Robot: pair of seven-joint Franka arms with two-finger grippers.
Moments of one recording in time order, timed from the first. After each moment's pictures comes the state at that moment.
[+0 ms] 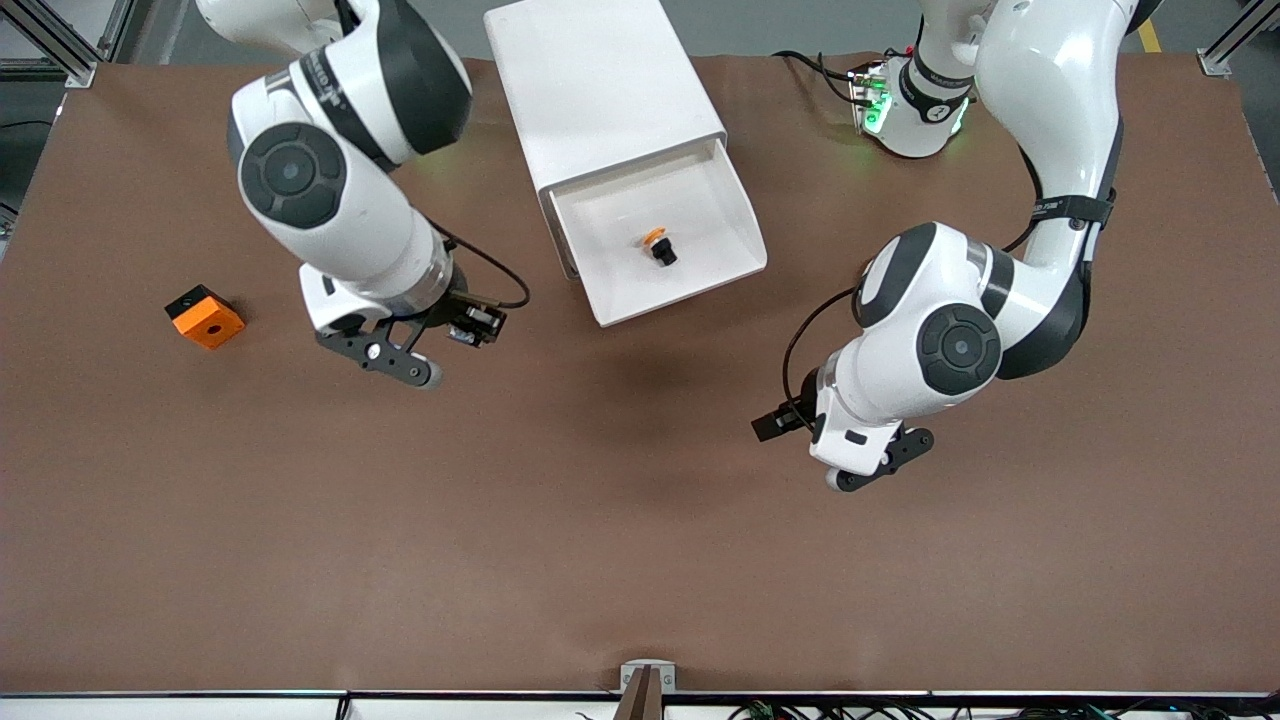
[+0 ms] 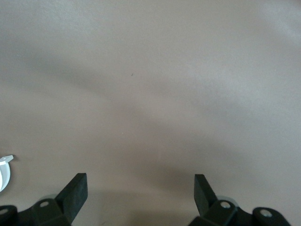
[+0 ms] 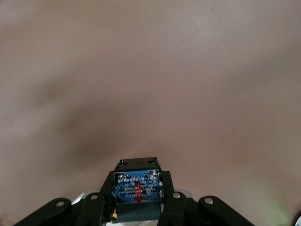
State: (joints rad) left arm -0.28 0.62 -0.20 -1.26 -0.09 1.84 -0.87; right arm 0.53 0.39 -0.08 -1.31 0.13 1.62 0.85
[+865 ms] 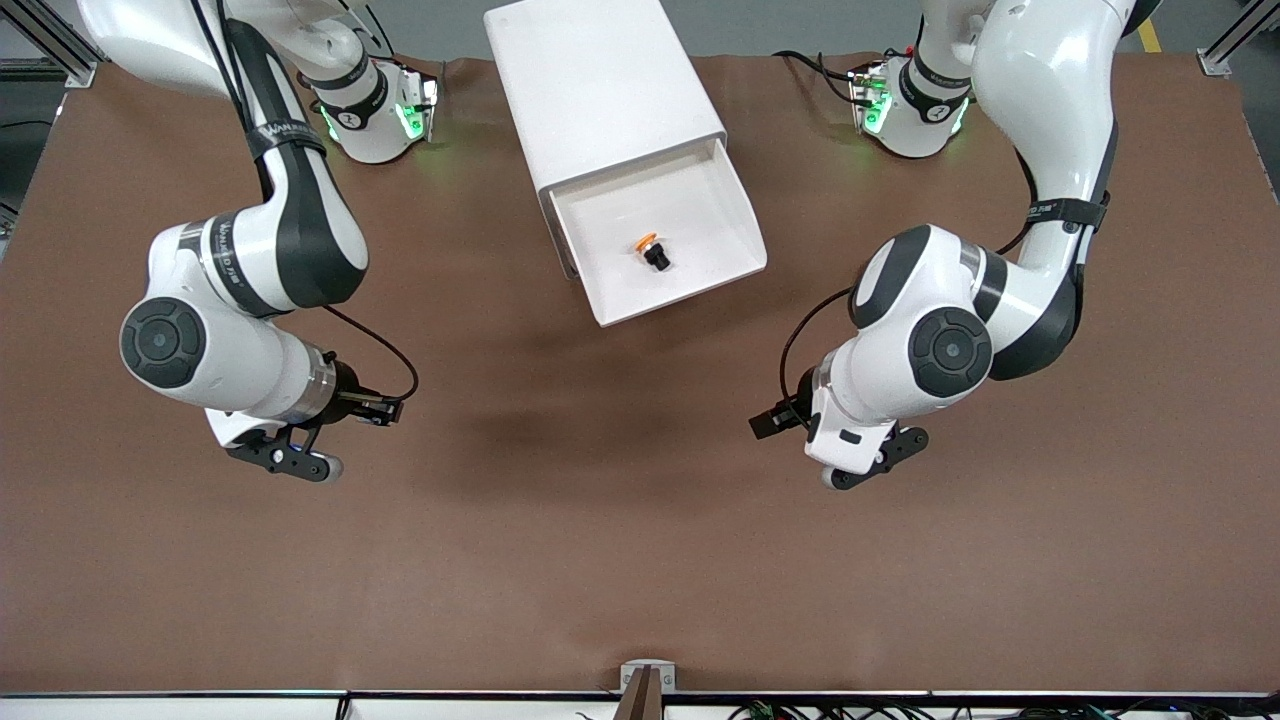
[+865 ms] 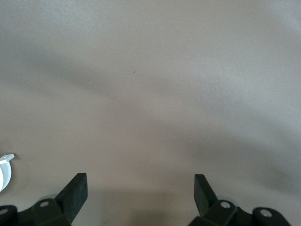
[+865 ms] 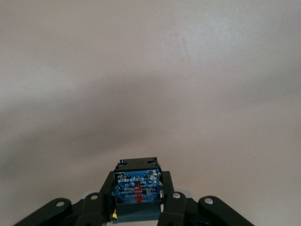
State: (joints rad) left arm -0.28 0.63 -0.20 -1.27 -0.09 1.84 -0.87; right arm 0.30 0.45 -0.08 -1.50 0.13 1.83 0.46
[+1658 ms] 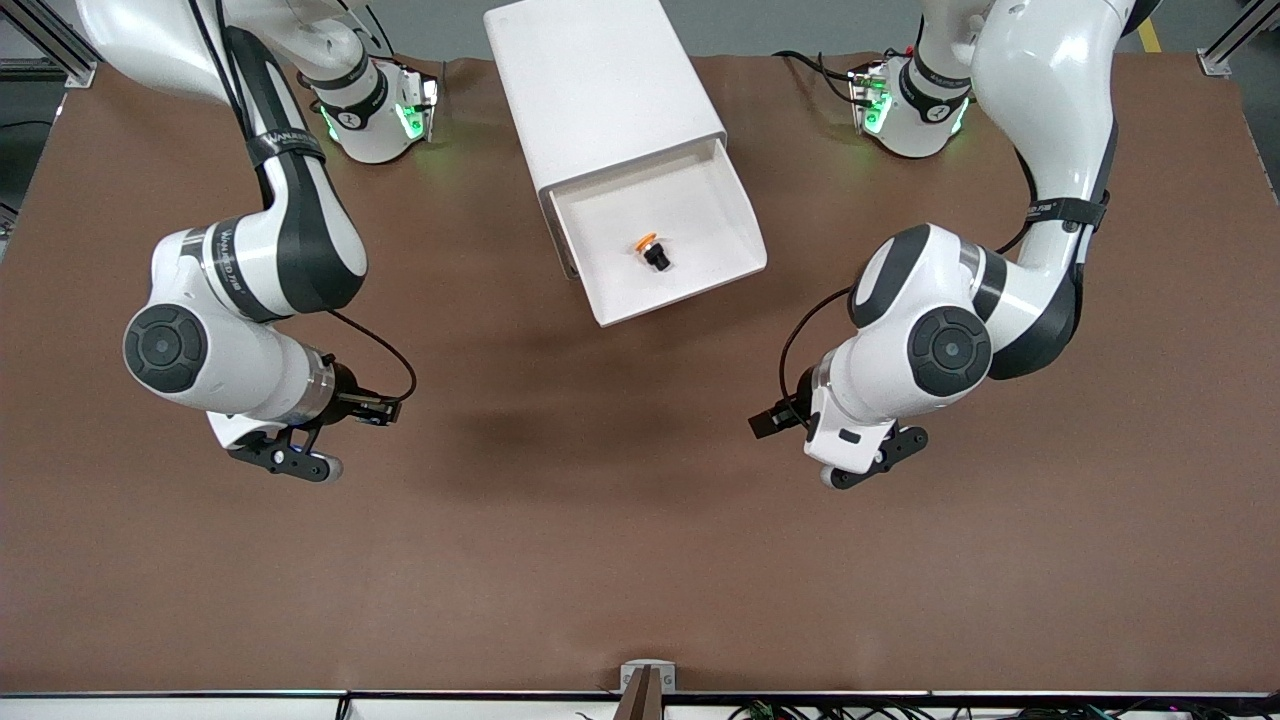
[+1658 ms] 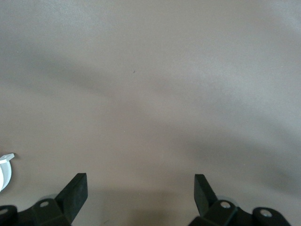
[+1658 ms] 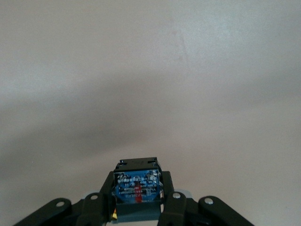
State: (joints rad) left arm -0.28 0.62 -0.20 -1.27 -0.09 1.84 -0.87; right arm 0.30 0.45 -0.08 -1.52 0.13 1.85 0.44
